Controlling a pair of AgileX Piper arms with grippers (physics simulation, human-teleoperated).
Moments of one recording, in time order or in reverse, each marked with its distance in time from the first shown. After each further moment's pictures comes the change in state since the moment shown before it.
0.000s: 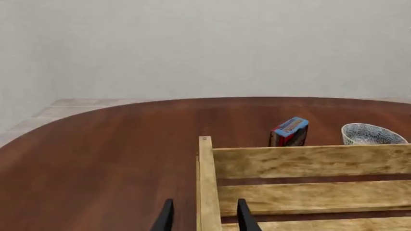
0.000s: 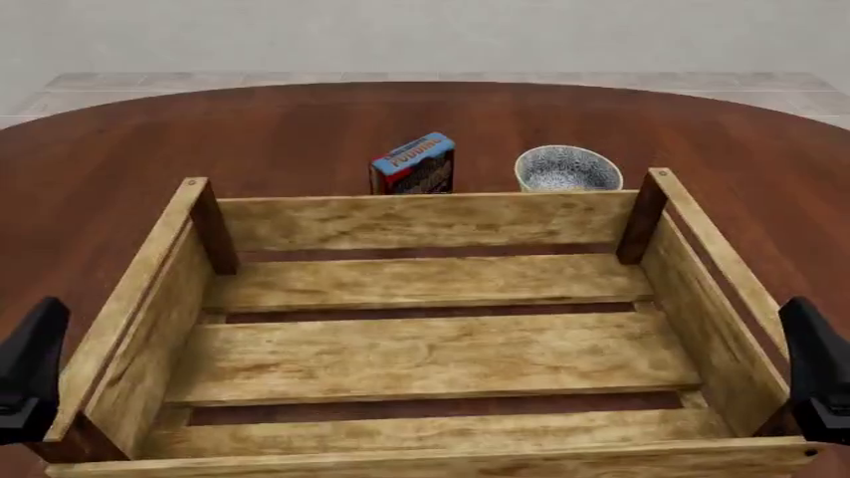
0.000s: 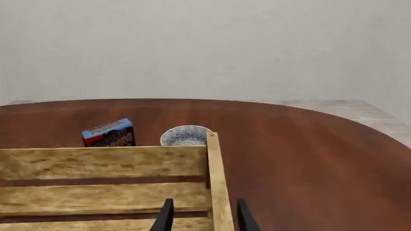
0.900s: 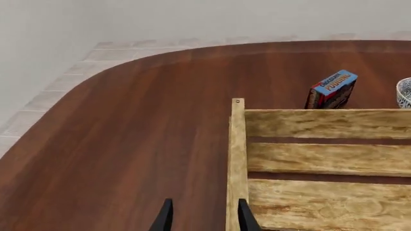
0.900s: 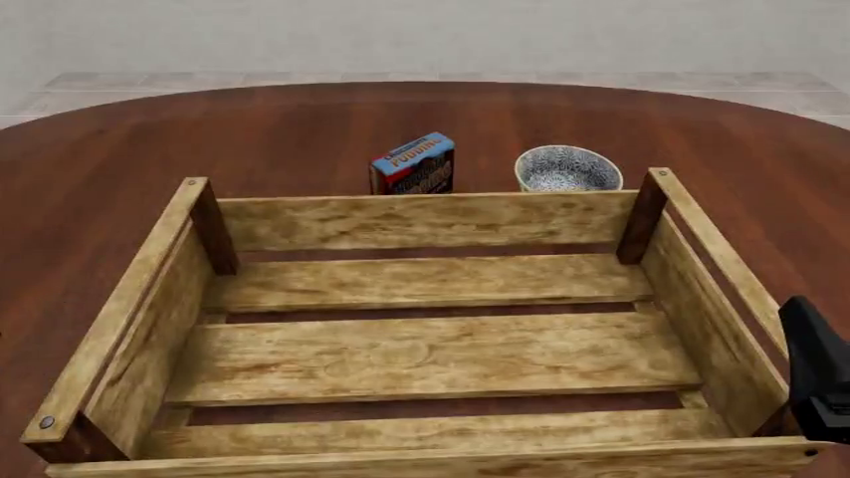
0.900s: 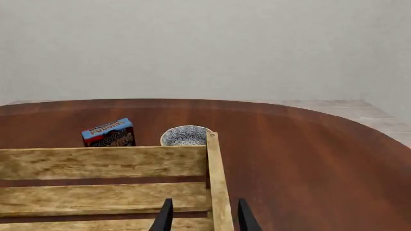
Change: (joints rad) left arm 0.162 0.012 -0.311 0.575 0.089; right arm 0.000 0.005 -0.003 -0.001 0.000
